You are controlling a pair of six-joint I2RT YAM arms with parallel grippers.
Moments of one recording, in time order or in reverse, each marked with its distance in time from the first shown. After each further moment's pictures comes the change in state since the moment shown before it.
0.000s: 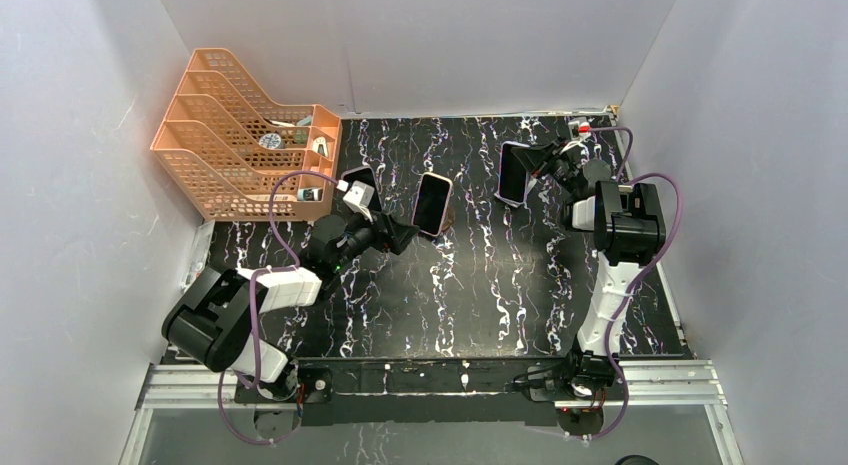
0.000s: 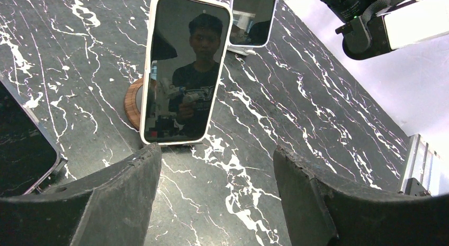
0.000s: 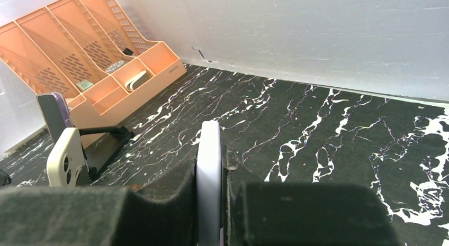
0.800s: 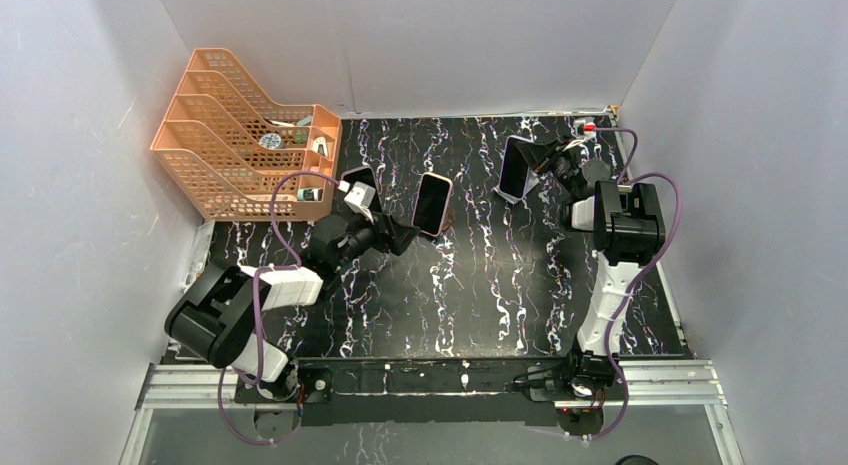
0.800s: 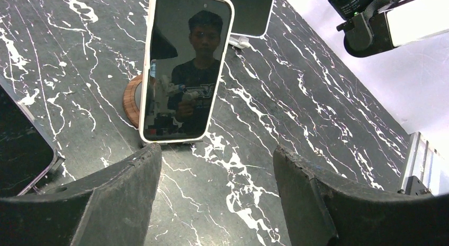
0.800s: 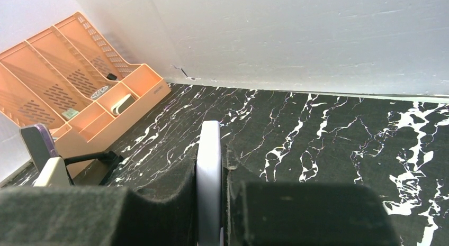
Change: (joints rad) left arm 0.000 0.018 0.000 0.015 0.006 -0.001; right arm 0.002 0.000 -0.001 -0.002 0.120 0.038
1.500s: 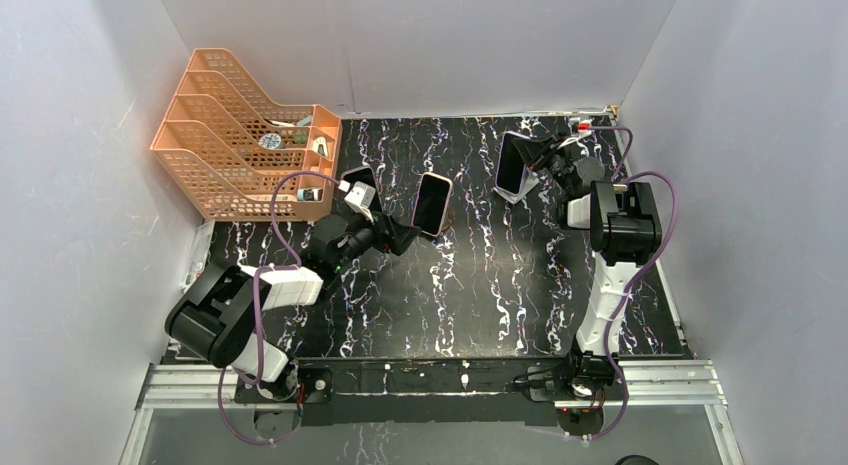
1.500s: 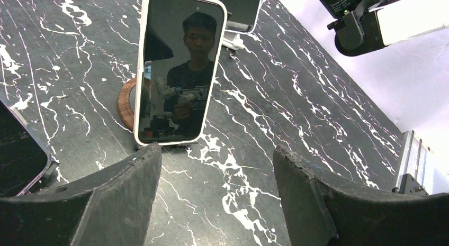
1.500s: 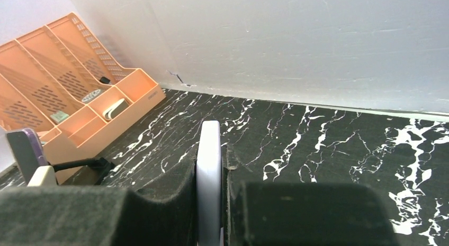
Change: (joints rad) left arm 0.000 0.005 0.000 0.013 0.017 -0.006; right arm 0.036 0.000 0.016 -0.001 0.040 -0.031
